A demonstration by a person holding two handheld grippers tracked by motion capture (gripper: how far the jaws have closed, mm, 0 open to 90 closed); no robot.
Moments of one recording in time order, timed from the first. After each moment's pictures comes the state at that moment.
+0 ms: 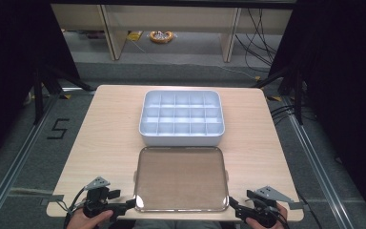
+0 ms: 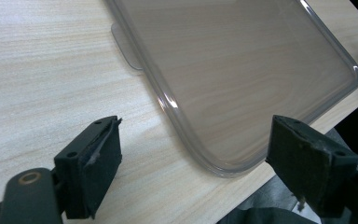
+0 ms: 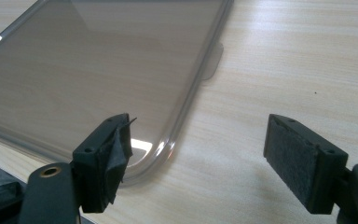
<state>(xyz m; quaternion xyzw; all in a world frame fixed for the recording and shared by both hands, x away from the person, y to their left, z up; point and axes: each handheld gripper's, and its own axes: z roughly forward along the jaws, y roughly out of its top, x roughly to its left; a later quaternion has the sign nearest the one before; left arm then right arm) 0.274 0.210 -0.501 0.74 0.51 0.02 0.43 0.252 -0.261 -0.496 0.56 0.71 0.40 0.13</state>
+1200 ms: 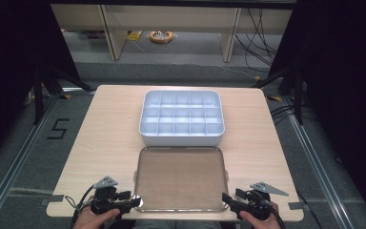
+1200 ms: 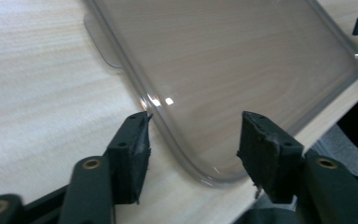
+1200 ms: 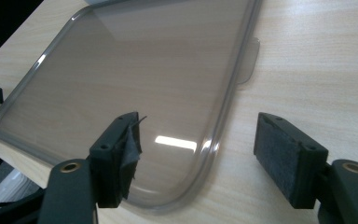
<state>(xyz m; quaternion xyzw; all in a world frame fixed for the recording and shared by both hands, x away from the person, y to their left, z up) 0.285 0.196 -0.510 0.76 0.50 0.01 0.42 0.271 -0.253 -0.507 0.57 0.69 0.44 0.06</state>
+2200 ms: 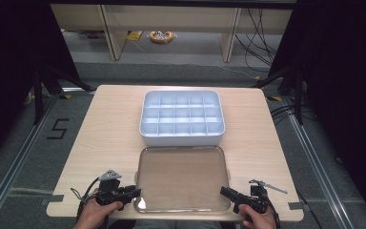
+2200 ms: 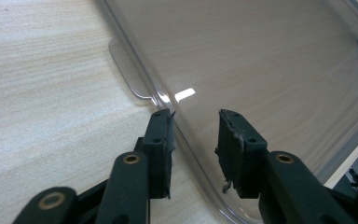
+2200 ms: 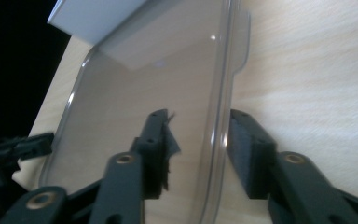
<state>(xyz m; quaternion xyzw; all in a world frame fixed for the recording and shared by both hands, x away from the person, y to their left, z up) 0.305 0.192 -0.516 0.76 0.50 0.02 0.42 0.284 -0.252 -0.522 0.65 0.58 0.48 -0.08</state>
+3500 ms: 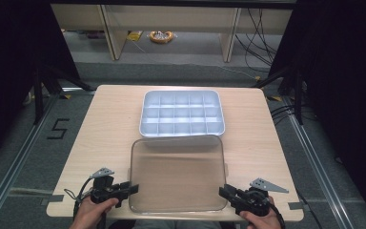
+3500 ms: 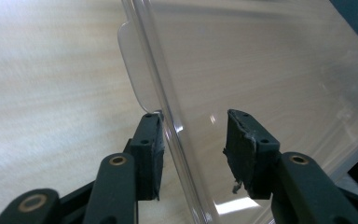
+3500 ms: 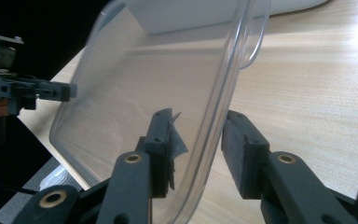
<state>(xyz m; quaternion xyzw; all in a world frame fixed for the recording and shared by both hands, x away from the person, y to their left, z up) 0.307 0.204 -0.509 0.72 0.52 0.02 0.45 0.277 -0.251 -0.499 0.49 0.70 0.52 0.04</state>
